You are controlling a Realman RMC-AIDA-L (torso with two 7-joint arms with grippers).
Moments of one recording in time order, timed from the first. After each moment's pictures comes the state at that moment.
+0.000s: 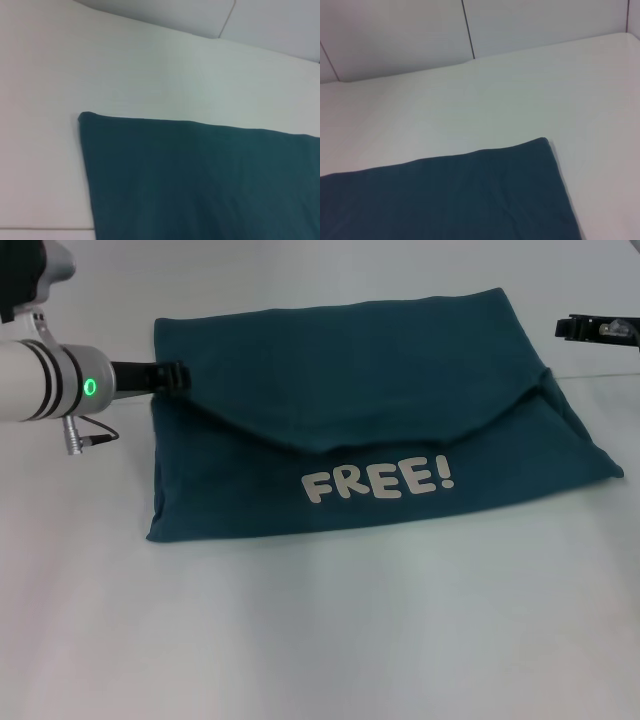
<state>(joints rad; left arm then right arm) -0.97 -2.07 0.82 0.54 2.48 0.62 -2.56 0.85 1.93 -0.77 -0.53 -2.39 -0.51 2.38</state>
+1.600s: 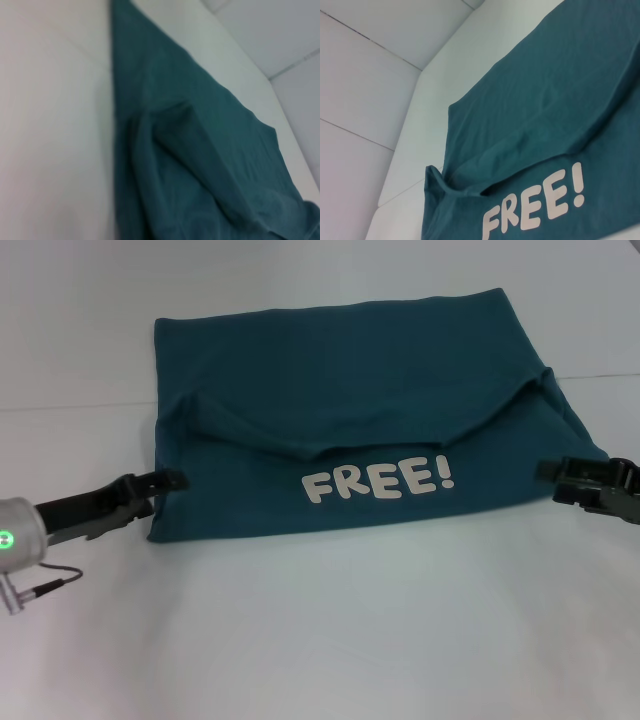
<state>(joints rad) -0.60 -2.11 0.69 0.62 2.05 1.03 -2.32 0.50 1.93 -0.52 -0.60 -2.05 -1.40 2.26</state>
